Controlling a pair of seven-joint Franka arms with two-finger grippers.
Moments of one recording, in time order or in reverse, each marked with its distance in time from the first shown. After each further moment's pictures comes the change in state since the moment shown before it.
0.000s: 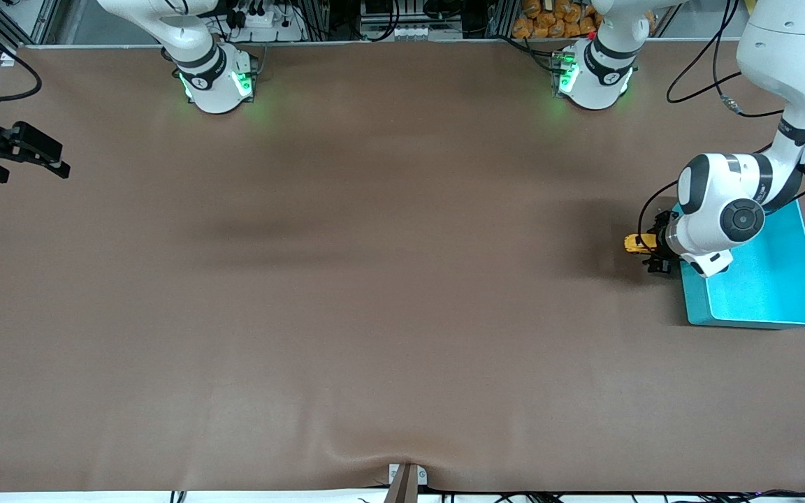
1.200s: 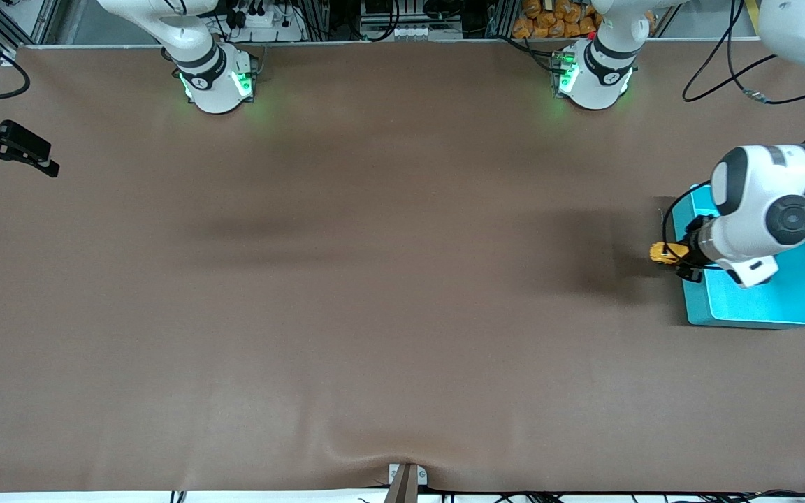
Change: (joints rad) left arm -0.013 -0.096 -0.008 0.216 0.003 -0.274 0.113; right arm -0.007 0.000 -0.015 0.008 -0.004 -0.008 0.002
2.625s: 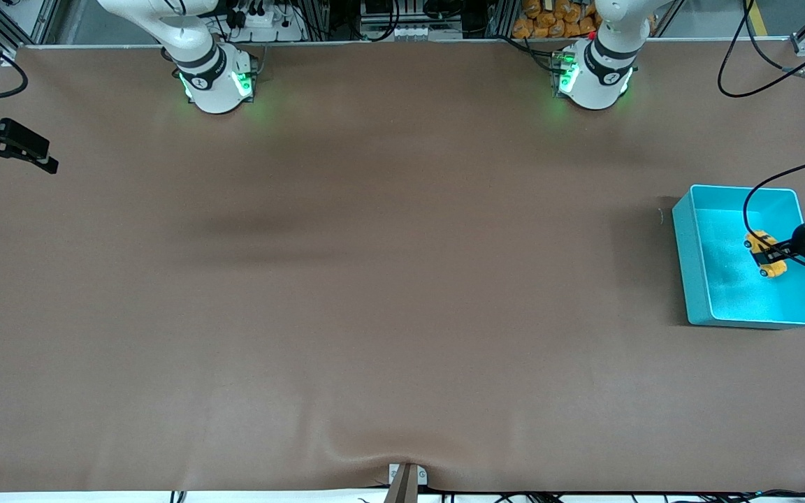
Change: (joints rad) left arm 0.309 0.105 0.016 0.102 0.001 0.105 1.303; right arm -0.011 0.000 -0.003 0.000 0.000 -0.028 0.000
